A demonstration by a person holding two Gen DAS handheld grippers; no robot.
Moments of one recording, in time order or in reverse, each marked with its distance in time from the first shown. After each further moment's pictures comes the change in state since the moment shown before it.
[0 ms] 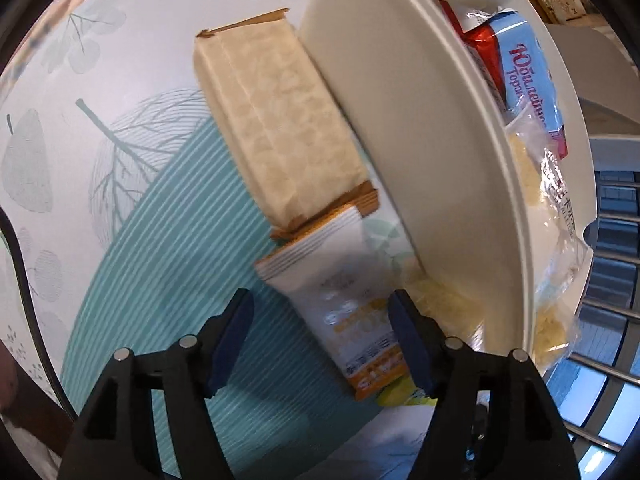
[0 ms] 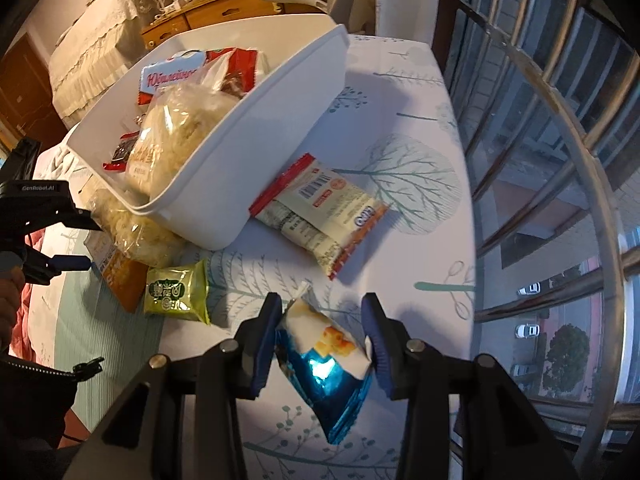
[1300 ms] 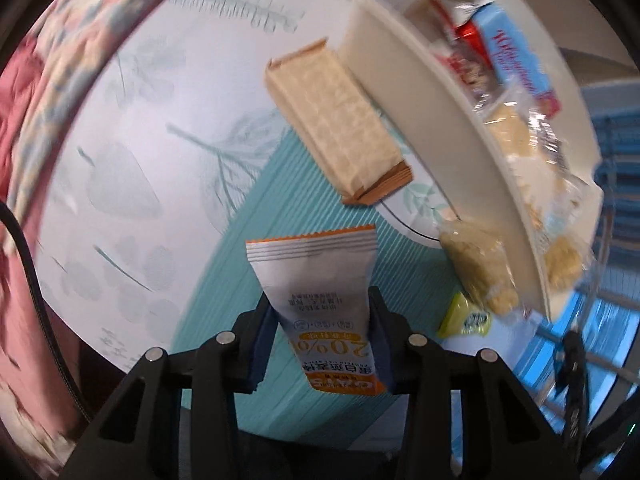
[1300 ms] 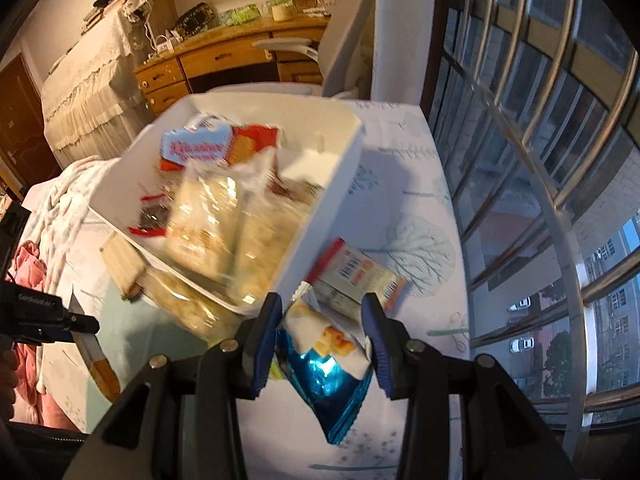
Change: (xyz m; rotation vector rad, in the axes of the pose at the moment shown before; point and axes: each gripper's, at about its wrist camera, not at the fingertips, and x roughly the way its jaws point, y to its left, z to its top) left arm -0.064 0.036 -0.005 0.194 0.046 0.166; right arm -0.054 0.056 0.040 0.036 -0.159 -0.065
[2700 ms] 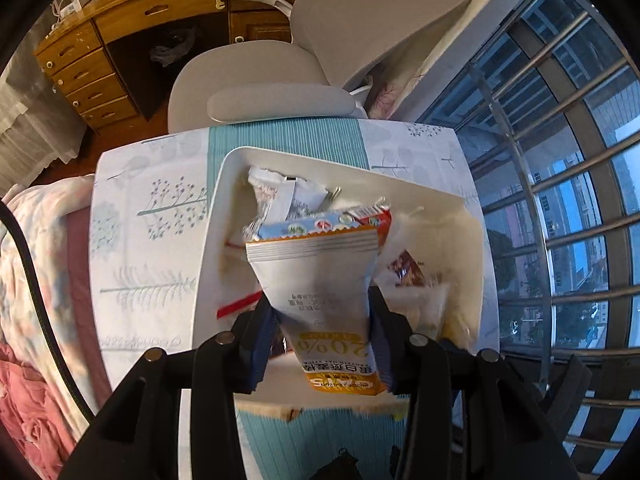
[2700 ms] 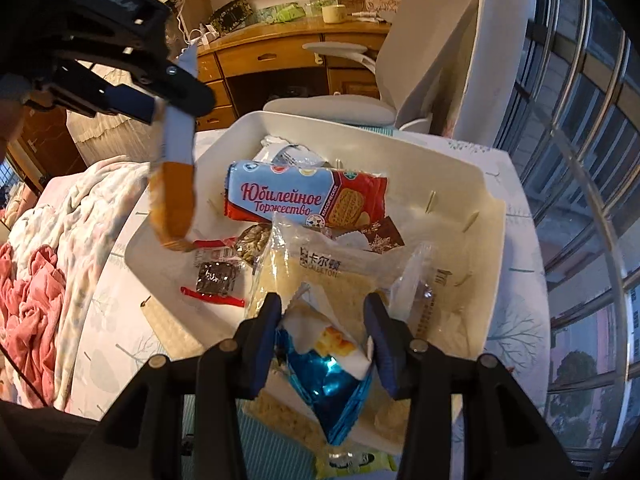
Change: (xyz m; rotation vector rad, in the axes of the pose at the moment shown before) left arm -0.115 -0.219 0.163 0.659 -0.162 -0.054; right arm 0.053 0.096 0.076 -0.046 0.014 0.090
